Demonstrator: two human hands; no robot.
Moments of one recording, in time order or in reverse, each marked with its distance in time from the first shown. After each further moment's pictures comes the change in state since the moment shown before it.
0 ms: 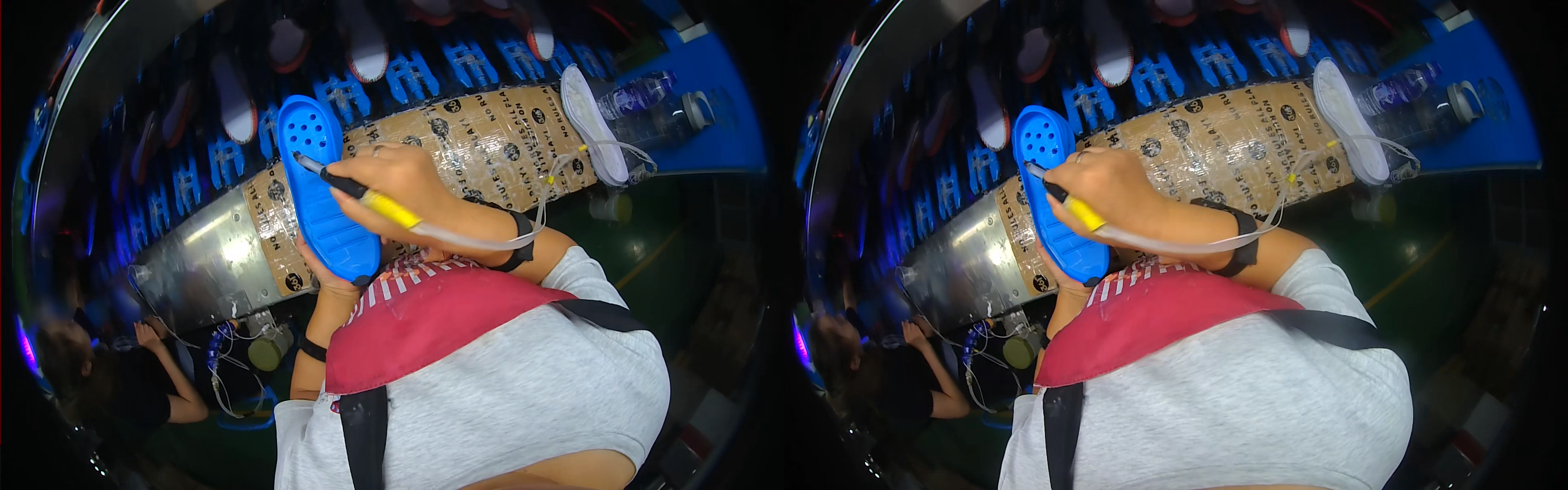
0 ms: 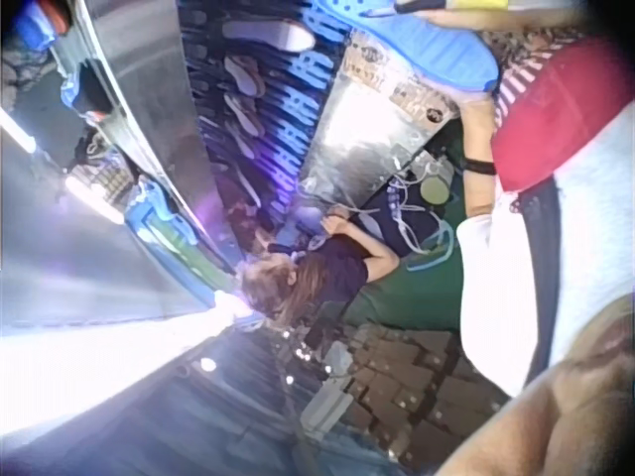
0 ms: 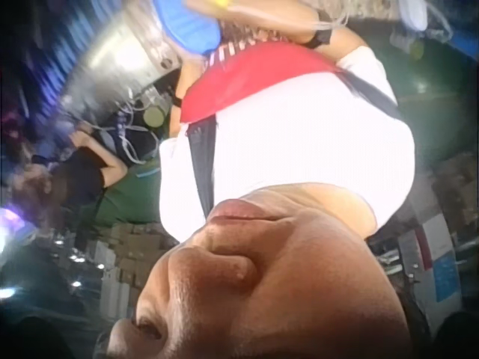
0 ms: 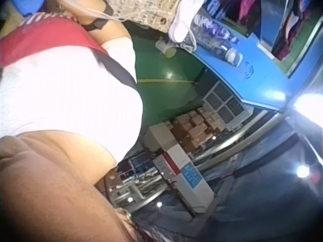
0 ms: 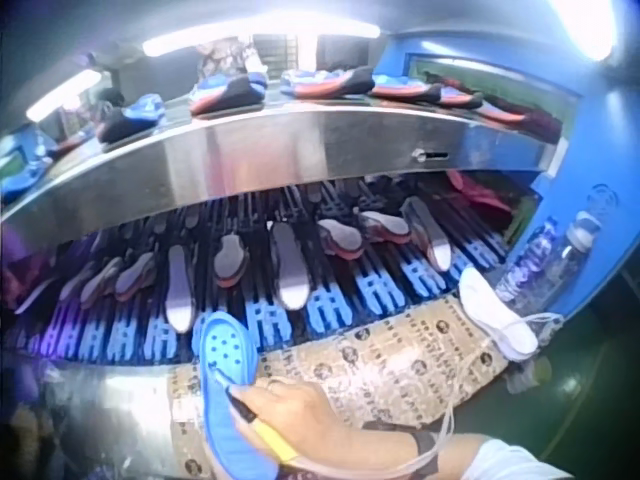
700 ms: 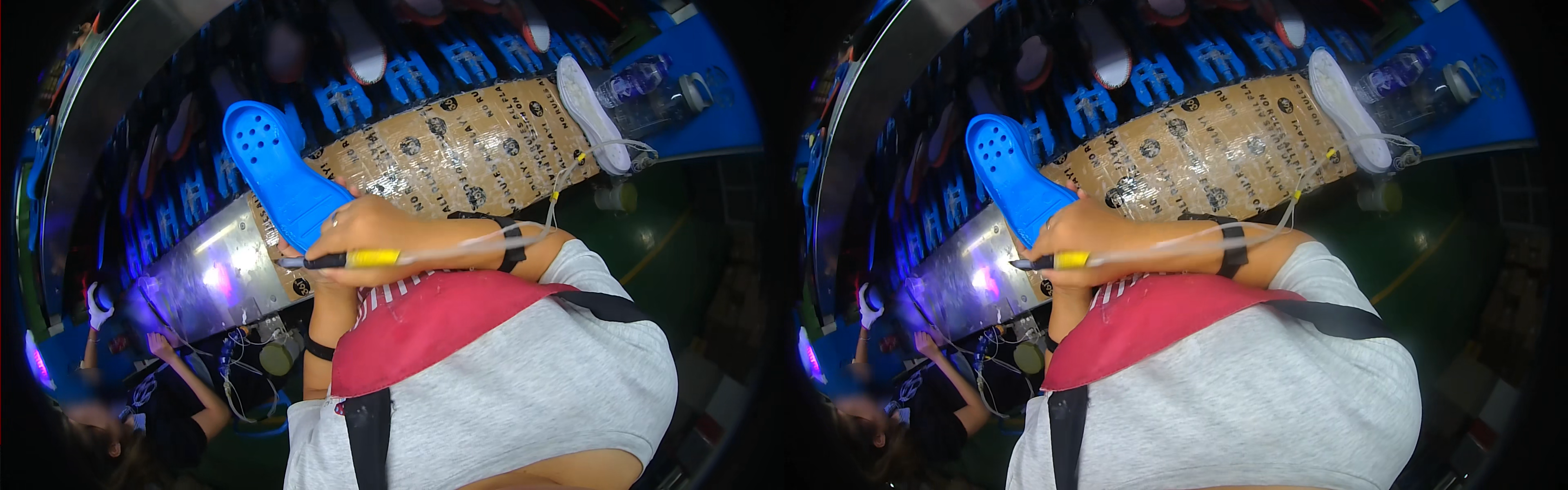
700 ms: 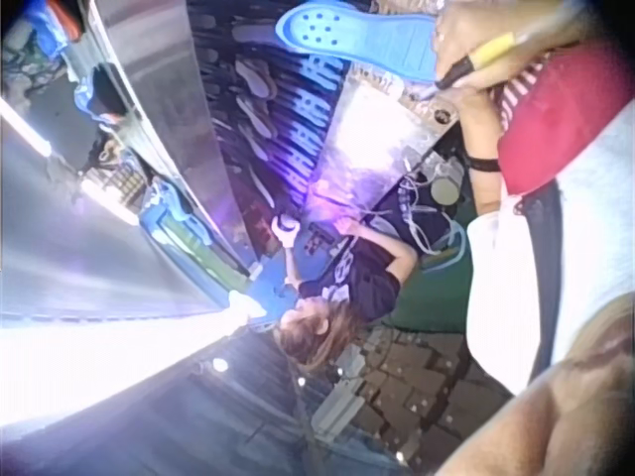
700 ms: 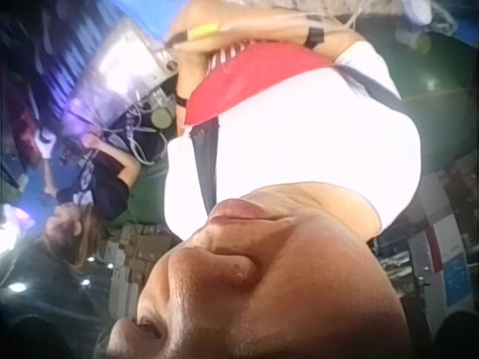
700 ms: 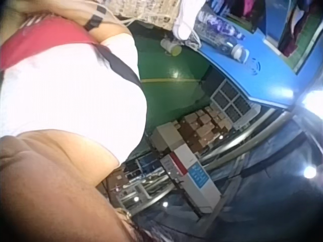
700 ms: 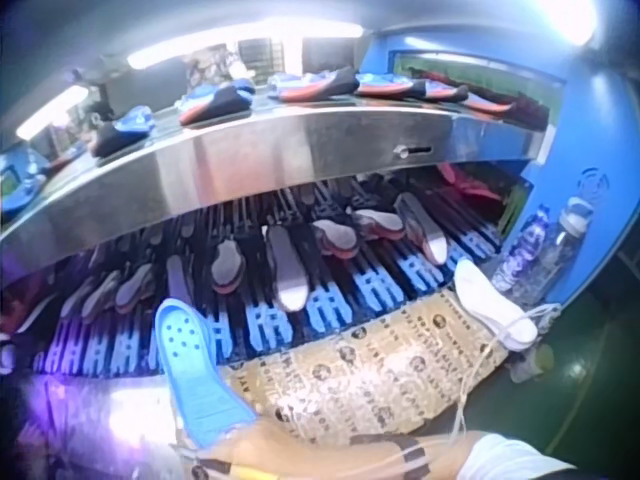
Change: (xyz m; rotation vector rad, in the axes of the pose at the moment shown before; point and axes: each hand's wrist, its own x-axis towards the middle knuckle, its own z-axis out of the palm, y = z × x) left_hand 0.015 0.016 0.017 -0.424 -0.448 0.074; right_hand -0.012 -0.025 0.016 0.277 -0.350 -0.100
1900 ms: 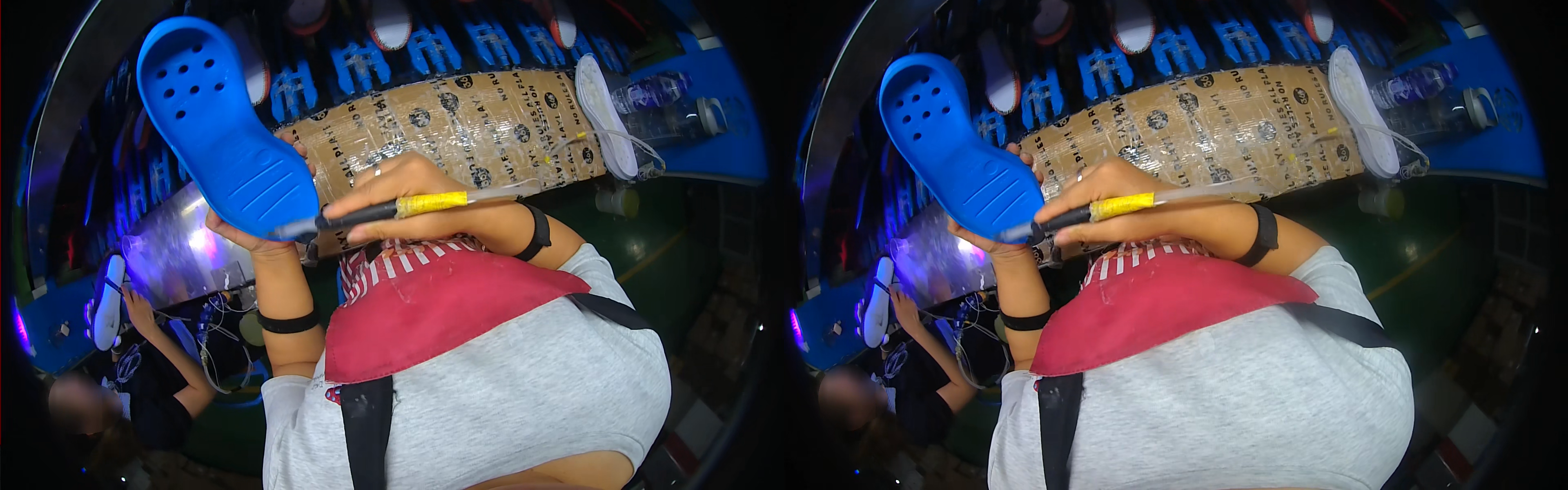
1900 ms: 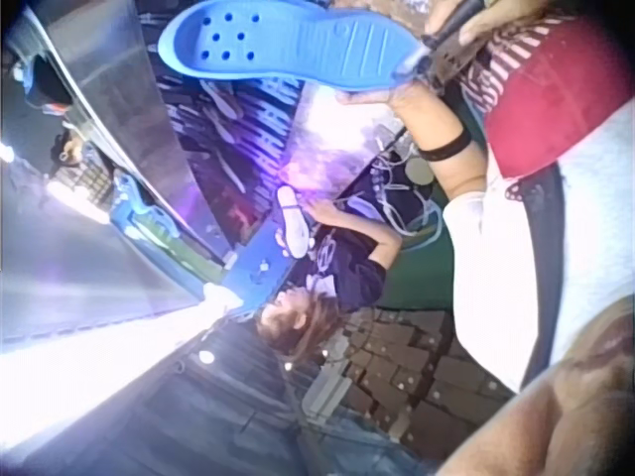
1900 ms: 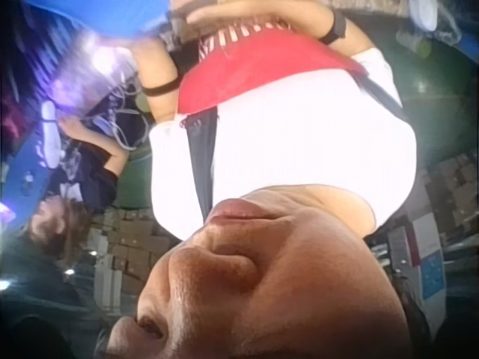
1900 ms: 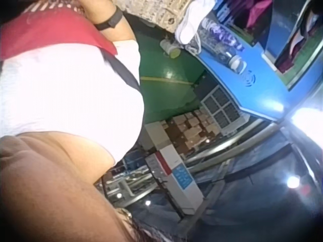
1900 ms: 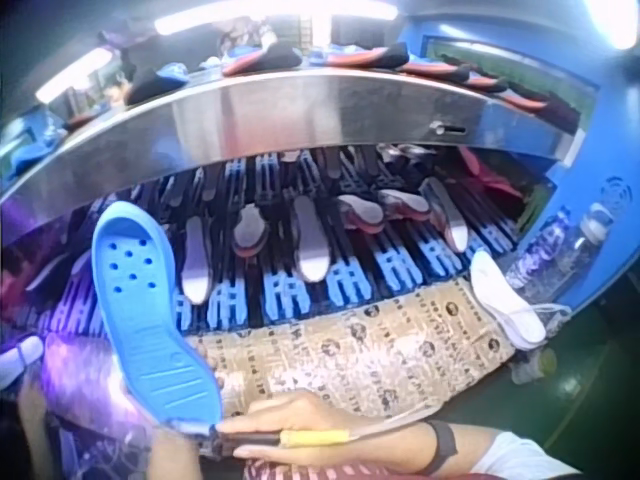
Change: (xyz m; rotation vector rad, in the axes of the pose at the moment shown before) left_hand 0.010 0.069 0.024 0.388 -0.020 0.060; right_hand -0.018 0.007 -0.023 0.456 -0.008 0.144
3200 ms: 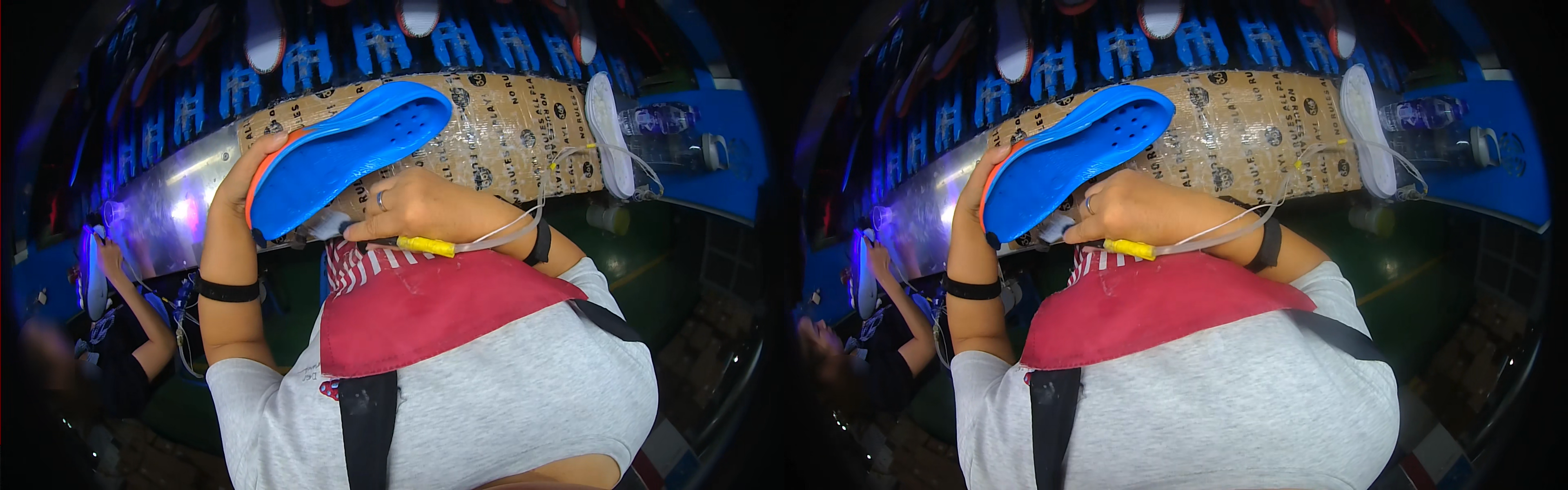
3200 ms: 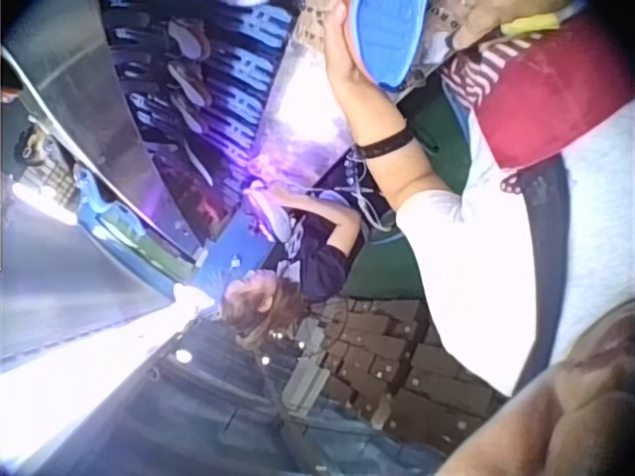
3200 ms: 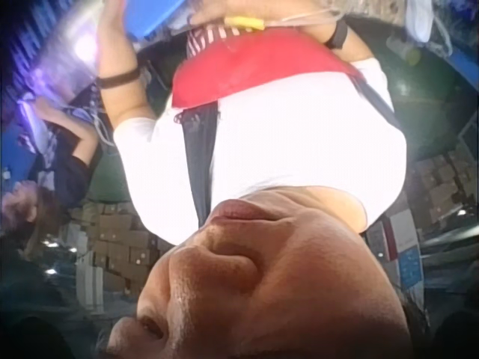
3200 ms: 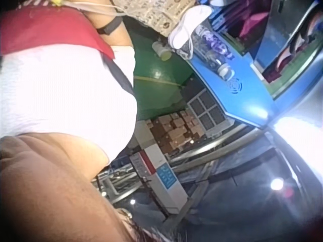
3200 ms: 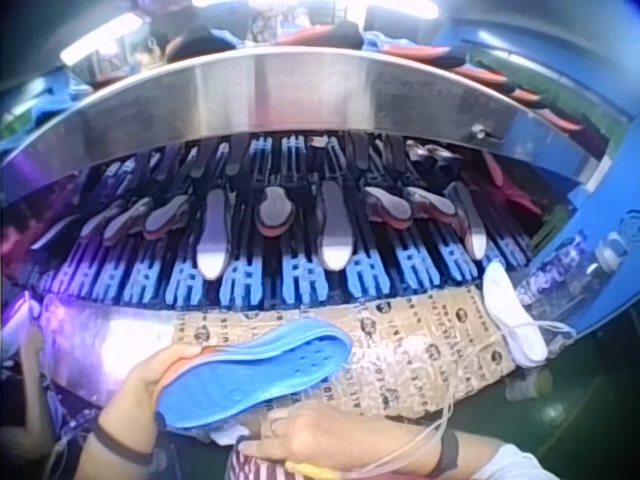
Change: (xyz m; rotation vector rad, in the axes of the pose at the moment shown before) left_hand 0.011 0.032 0.016 0.508 0.504 -0.761; right_hand -0.015 0.018 0.001 -0.553 -0.326 -0.320
